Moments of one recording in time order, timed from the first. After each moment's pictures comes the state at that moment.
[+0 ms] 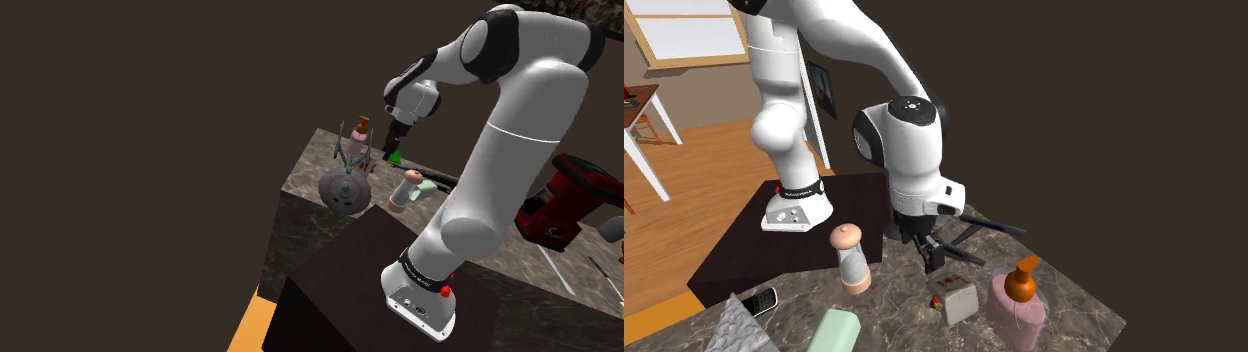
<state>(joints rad) 0.10 0.19 -0.95 -2.27 0.28 2.29 -1.53</state>
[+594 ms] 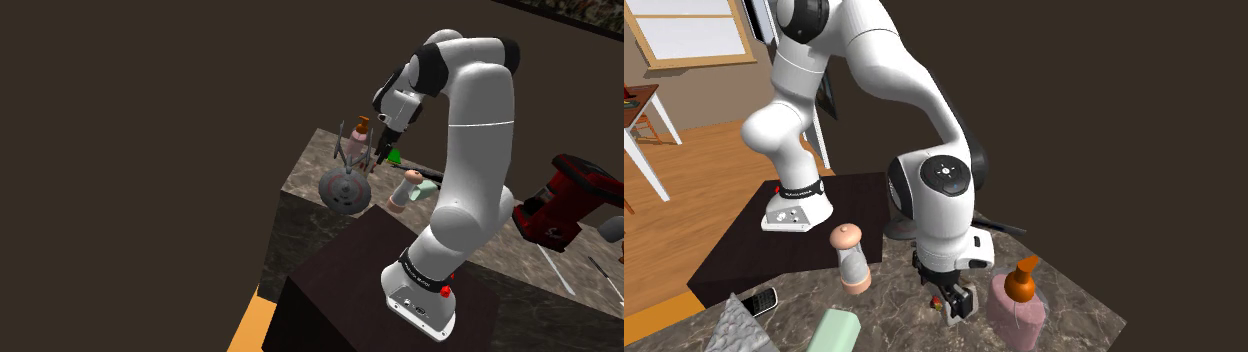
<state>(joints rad) -0.17 0.55 -0.74 -1.99 0.58 2.24 -1.84</state>
